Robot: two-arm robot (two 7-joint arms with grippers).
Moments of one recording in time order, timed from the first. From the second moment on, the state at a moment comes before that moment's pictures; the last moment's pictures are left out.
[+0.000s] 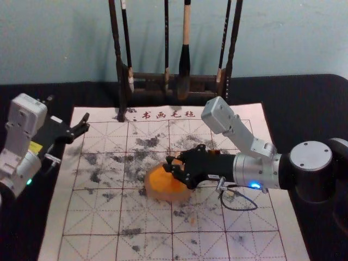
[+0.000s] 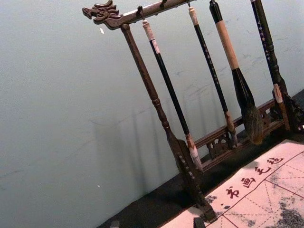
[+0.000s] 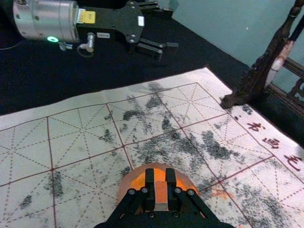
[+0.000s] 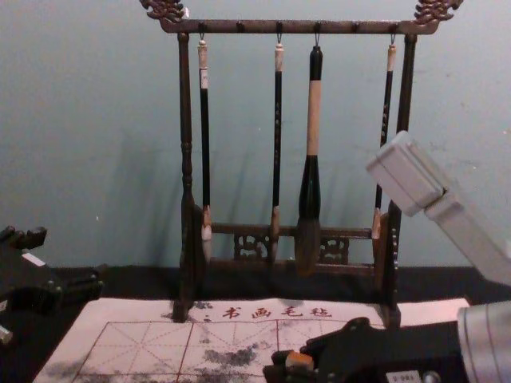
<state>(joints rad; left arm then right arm) -0.20 0.60 0.45 -1.41 -0.25 -0.12 0.03 0.42 0.46 -0.67 -1.41 0.32 0.22 0.64</state>
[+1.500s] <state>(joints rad) -0.20 0.60 0.45 -1.41 -0.25 -0.12 0.03 0.48 0.39 -0.69 -1.31 0.32 0.23 0.62</state>
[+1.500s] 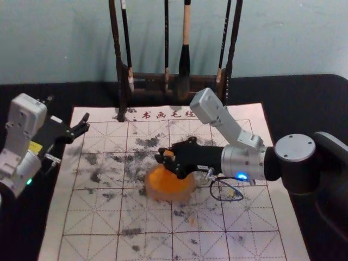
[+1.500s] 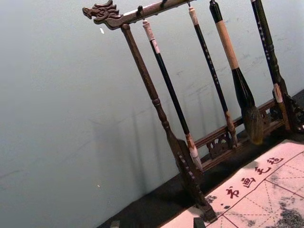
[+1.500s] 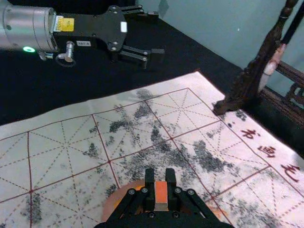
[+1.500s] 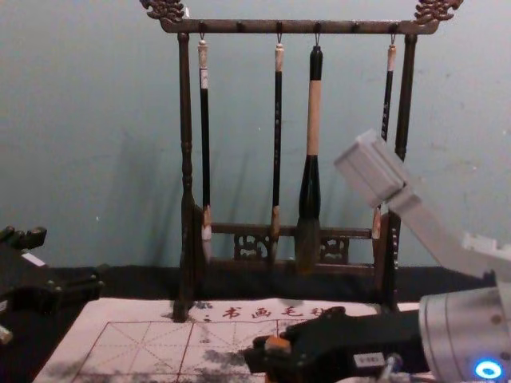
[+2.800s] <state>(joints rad) -0.20 0.60 0.45 -1.41 -0.25 -0.12 0.03 0.42 0.46 -0.69 -1.42 0.34 0.22 0.65</state>
